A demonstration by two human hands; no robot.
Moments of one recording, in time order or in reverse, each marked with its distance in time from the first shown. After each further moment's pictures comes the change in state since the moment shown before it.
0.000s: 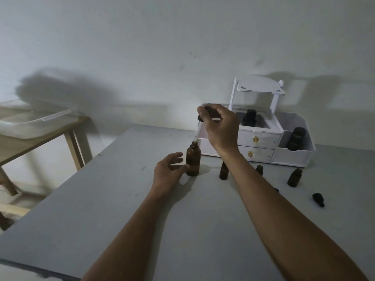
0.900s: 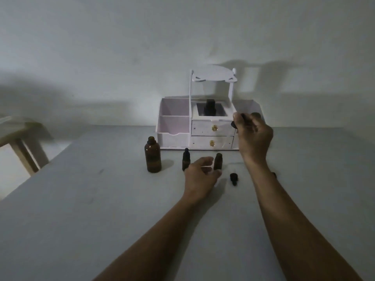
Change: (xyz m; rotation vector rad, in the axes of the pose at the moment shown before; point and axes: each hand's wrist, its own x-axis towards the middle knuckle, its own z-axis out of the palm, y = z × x) left_hand -0.055 0.044 0.164 0.051 -0.299 0.014; right_hand -0.018 0.057 -0.163 -0.147 0.343 0.097
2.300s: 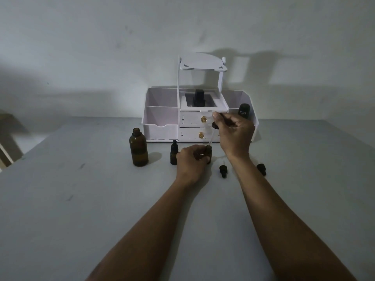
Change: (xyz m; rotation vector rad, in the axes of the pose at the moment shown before) left_hand 0.027 -0.001 0.013 0.053 0.062 0.097; right_hand -0.012 0.017 0.012 -0.035 -0.045 -0.087
